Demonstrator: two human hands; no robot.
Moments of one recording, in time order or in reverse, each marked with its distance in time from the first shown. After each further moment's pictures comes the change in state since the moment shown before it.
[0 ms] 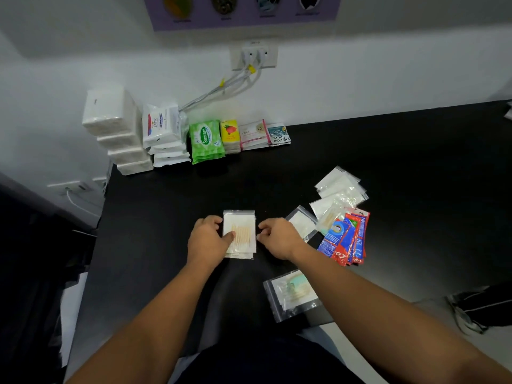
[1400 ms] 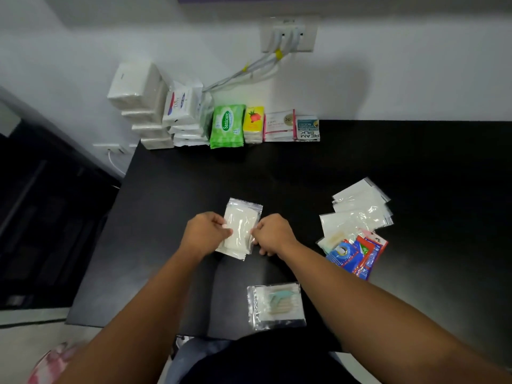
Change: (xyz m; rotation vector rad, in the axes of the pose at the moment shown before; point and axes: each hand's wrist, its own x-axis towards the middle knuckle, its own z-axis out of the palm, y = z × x) left_hand 0.009 0.015 0.004 -0.053 -0.061 -0.317; right_hand 0.043 0.000 -0.011 0.061 -0.273 0.093
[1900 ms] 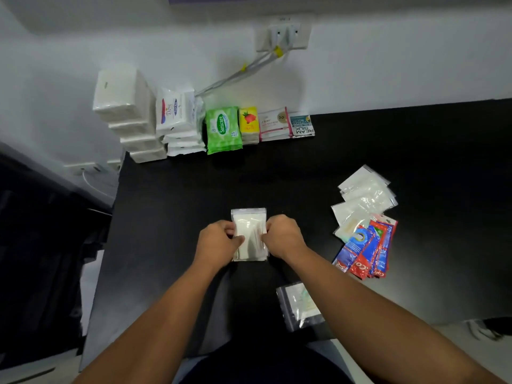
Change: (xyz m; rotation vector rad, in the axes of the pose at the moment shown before) left_hand 0.016 -0.028 -0.006 -0.014 -0.095 0.141; right_hand -0.007 -0.029 0.033 -0.202 0.229 0.092
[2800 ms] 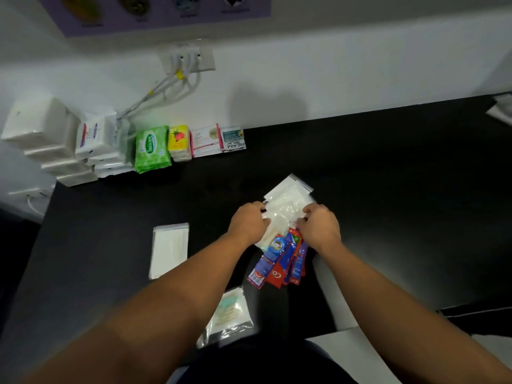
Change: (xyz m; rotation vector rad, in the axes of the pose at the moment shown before) left_hand 0.007 0.213 0.160 0.313 -0.185 0.278; right_hand 0.023 0.219 -0.152 0.067 0.375 0.089
